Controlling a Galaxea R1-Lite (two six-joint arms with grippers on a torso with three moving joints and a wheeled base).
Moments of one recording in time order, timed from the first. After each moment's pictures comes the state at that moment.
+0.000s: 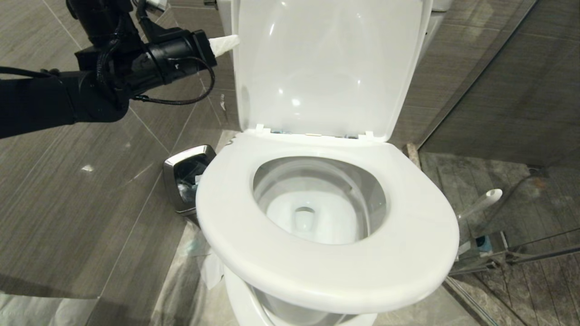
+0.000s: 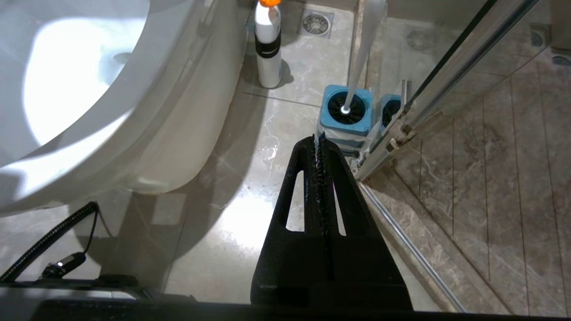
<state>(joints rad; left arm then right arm) -0.23 2.04 -1.96 -0.37 -0.66 -0.26 0.00 0.00 0.00 0.01 -0.01 0.00</state>
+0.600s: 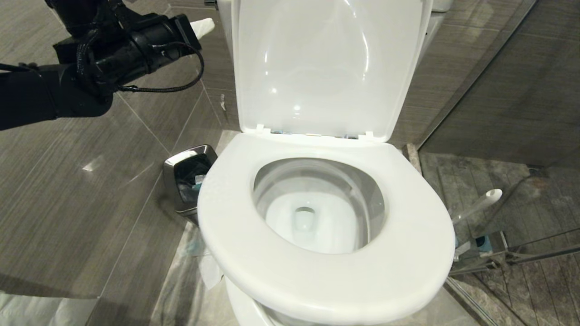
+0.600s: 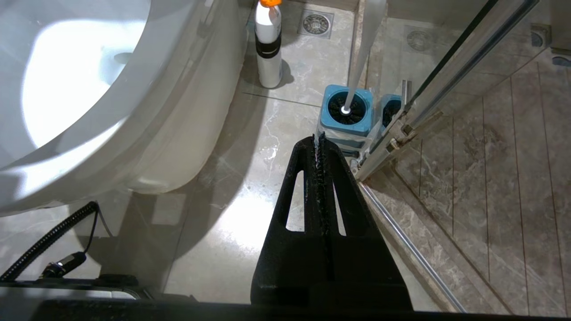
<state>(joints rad) -0.19 2.01 -1.96 -0.41 -0.46 -0.24 0.00 0.00 0.00 0.01 -0.01 0.00</state>
